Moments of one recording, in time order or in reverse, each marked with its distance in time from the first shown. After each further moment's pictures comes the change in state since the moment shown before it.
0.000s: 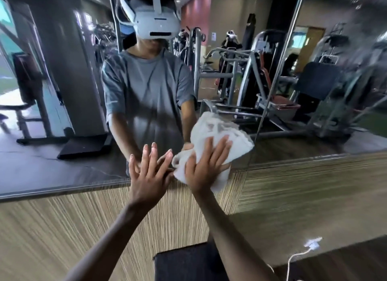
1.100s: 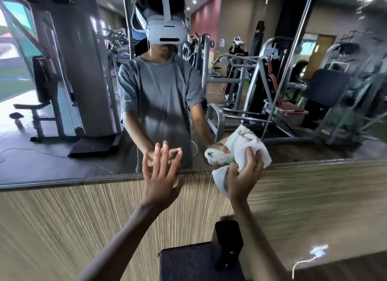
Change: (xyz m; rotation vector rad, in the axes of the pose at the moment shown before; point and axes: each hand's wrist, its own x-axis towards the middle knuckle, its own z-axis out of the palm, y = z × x) left_hand -0.001 0.011 -0.030 -0.134 -0.190 -0.075; right_hand 0.010 0.068 -0.046 0.169 0.026 0.273
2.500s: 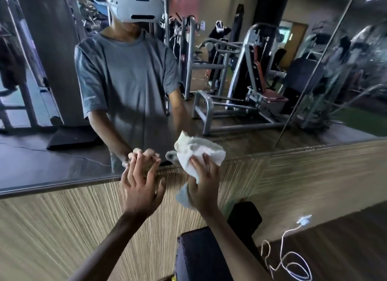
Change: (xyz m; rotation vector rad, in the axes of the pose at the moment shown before) left_hand -0.075 -0.129 -0.021 -0.286 0.011 -0.183; right_hand -0.155 -0.113 0.049 -0.118 -0.409 -0.328
